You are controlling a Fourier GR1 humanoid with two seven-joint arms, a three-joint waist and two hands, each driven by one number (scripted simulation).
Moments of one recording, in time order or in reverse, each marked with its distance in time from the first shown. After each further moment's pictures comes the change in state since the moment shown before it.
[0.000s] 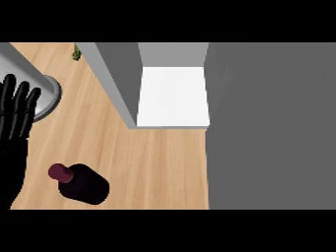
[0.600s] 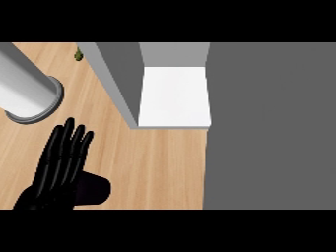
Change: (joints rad) left arm 0.243 -0.099 -0.394 -0.137 -0.062 0.179 0.129; right arm 0.159 -0.040 0.077 -0.126 -0.171 0.165 0.105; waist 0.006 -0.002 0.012
